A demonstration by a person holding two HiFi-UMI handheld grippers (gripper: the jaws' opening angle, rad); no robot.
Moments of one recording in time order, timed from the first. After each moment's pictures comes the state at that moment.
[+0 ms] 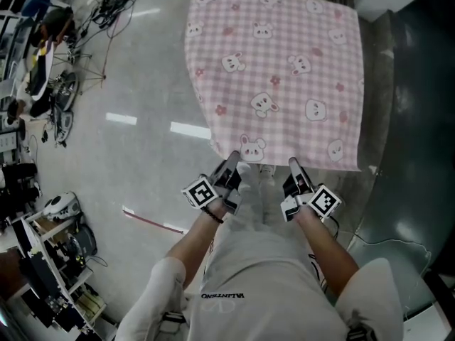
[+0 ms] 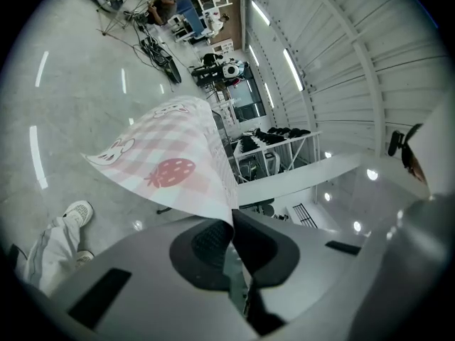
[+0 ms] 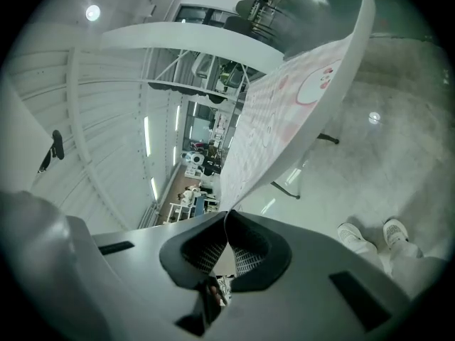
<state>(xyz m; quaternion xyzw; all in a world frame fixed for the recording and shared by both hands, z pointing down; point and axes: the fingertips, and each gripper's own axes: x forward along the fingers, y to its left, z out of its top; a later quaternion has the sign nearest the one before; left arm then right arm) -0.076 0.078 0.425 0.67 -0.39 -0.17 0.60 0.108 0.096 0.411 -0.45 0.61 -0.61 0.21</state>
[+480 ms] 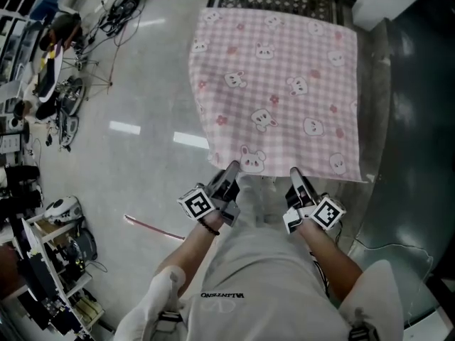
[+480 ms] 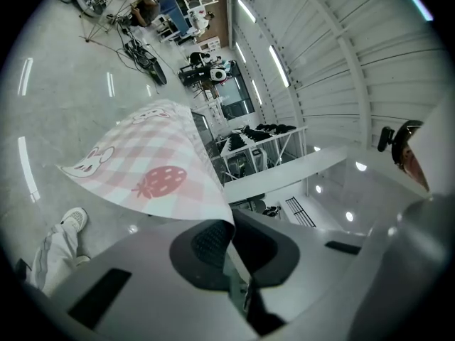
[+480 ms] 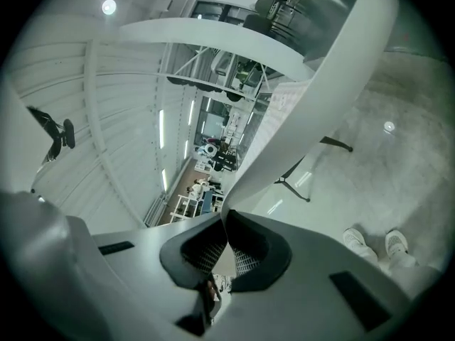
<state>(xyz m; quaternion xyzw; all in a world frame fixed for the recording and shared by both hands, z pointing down) -0.079 0.071 0.380 0.71 -0.38 -0.16 0.57 0.104 0.091 0.375 -0.43 0.66 -0.58 0.20</state>
